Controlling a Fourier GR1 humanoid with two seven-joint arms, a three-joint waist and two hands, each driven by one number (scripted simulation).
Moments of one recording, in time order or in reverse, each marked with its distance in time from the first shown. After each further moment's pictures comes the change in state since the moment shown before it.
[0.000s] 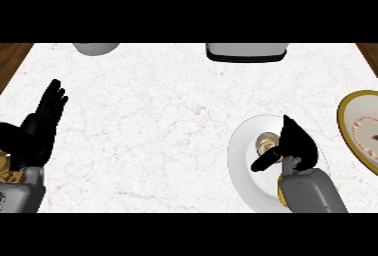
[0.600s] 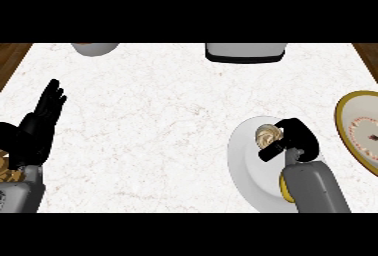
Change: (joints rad) left arm -0.007 -0.031 0.052 0.023 -0.038 -0.052 -0.008; right arm -0.047 0.020 -0.111 0.121 0.005 0.004 -0.094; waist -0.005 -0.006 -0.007
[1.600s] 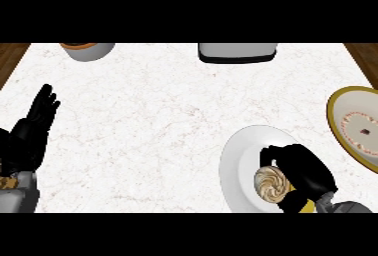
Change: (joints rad) left arm 0.043 -0.015 0.043 -0.035 -0.021 -0.013 0.028; right arm 0.226 -0.370 0.353 -0.311 0.030 0.134 -0.838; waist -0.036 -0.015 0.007
